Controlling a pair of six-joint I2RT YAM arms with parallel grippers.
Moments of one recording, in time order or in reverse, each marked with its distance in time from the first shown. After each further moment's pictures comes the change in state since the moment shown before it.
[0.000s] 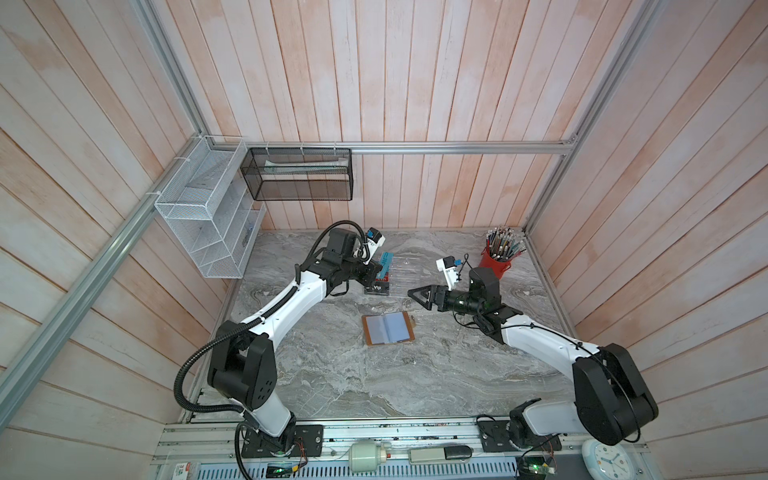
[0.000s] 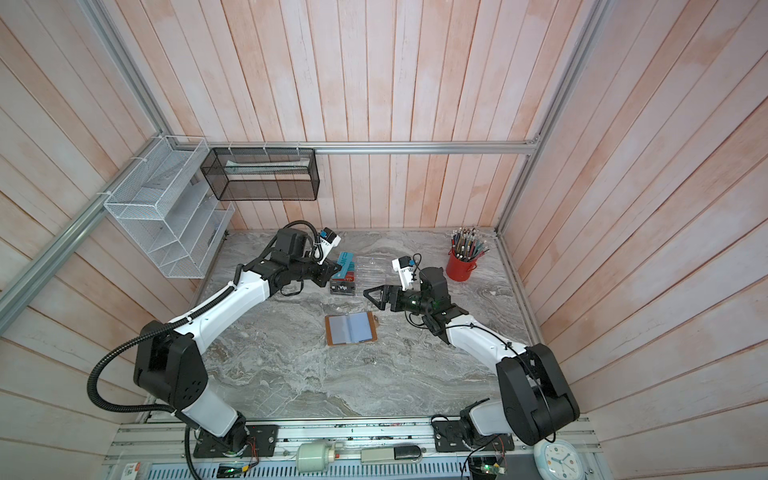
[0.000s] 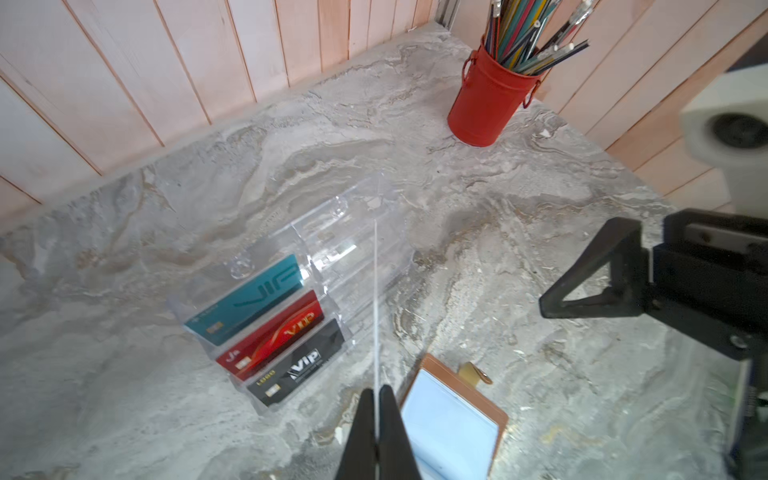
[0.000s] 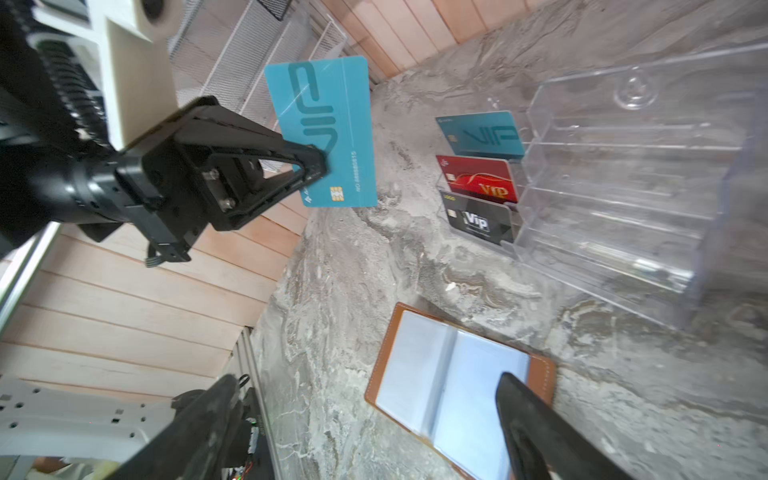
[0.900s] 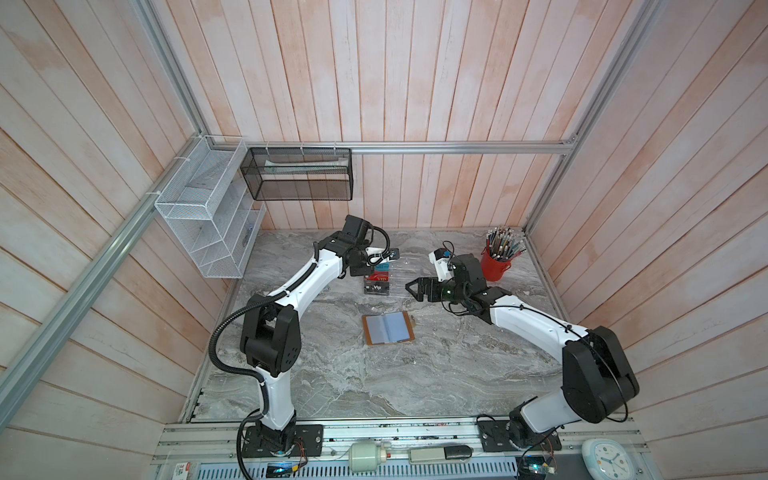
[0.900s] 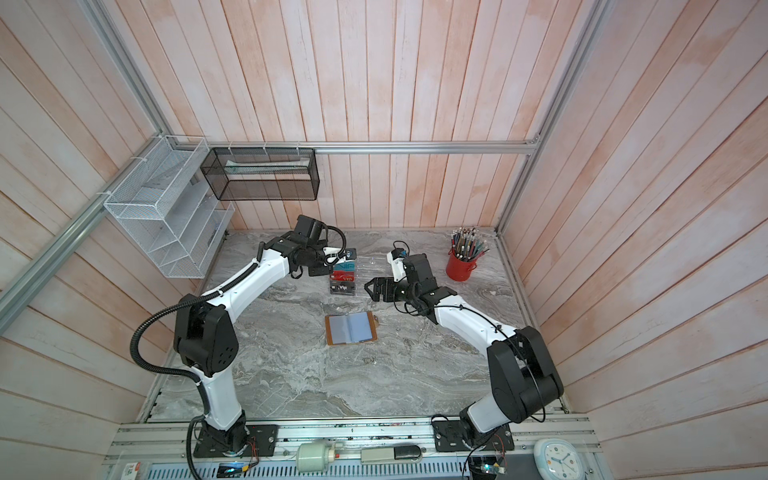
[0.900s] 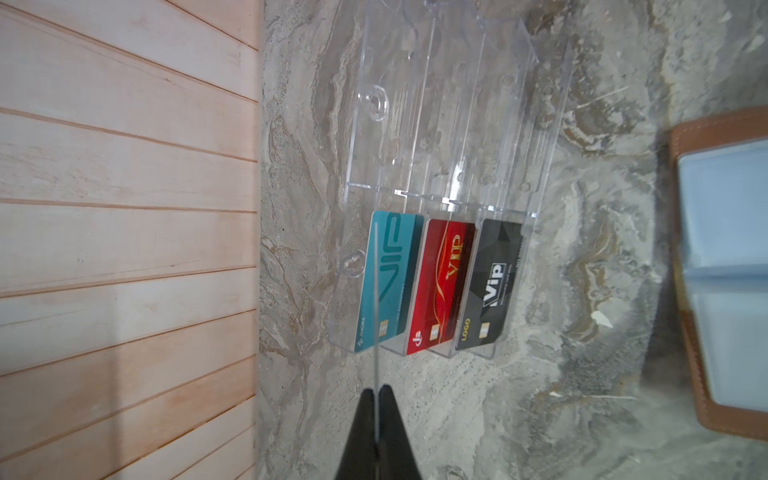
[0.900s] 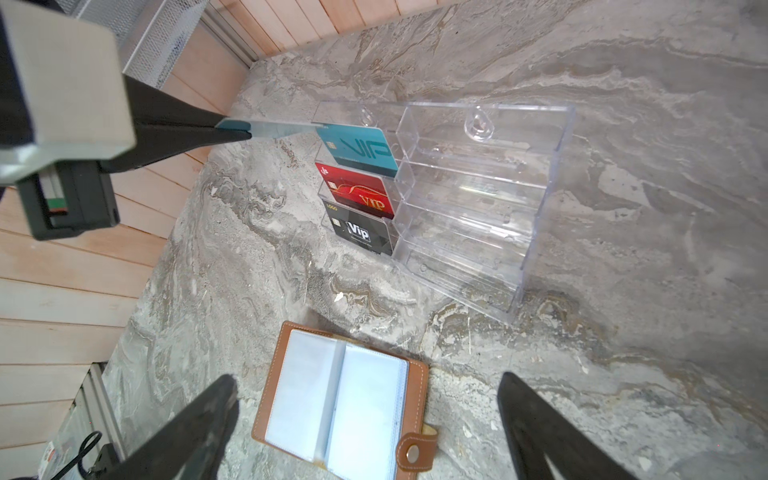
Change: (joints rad) left arm 0.000 0.264 0.309 -0.228 -0.282 0.988; right arm 0.053 0.133 0.229 -0.315 0.309 -0.176
